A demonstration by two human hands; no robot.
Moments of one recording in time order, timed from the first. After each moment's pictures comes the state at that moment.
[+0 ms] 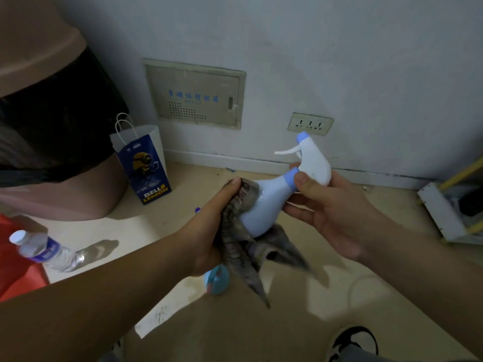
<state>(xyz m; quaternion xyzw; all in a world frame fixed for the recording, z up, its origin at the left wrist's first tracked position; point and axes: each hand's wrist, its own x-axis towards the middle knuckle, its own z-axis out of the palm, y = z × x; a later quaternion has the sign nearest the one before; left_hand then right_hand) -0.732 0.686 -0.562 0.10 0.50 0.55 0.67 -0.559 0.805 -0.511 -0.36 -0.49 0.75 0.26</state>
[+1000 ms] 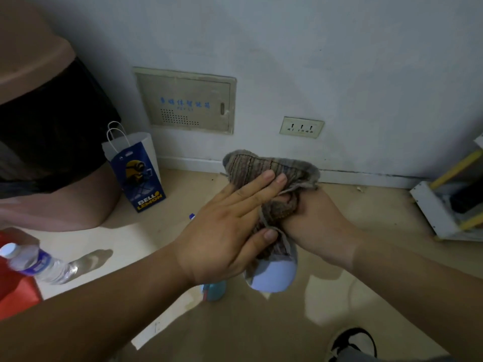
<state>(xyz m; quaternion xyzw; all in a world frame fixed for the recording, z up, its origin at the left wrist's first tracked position) -0.726 0.684 -0.543 0.79 0.55 0.28 -0.03 -0.571 0.794 -0.514 -0.28 -0.88 0.33 0.19</state>
